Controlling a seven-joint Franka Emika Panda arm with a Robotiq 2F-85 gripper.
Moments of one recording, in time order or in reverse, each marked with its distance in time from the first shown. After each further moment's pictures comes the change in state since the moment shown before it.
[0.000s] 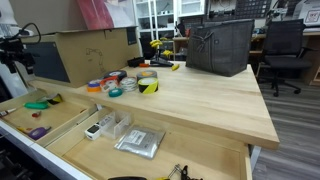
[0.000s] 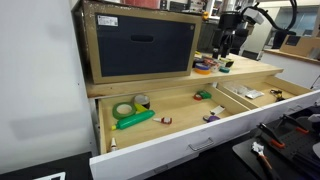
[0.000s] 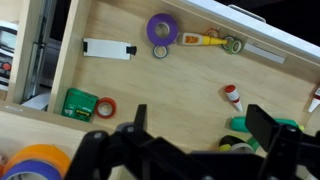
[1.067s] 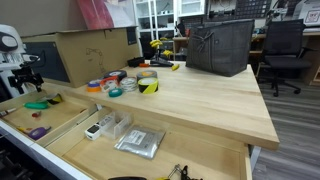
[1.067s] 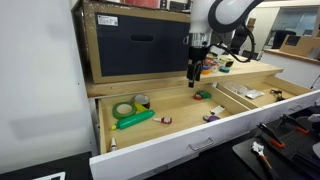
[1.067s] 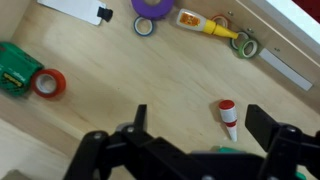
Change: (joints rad) arm 0.121 0.429 0.066 0.182 -0.243 0.162 0.070
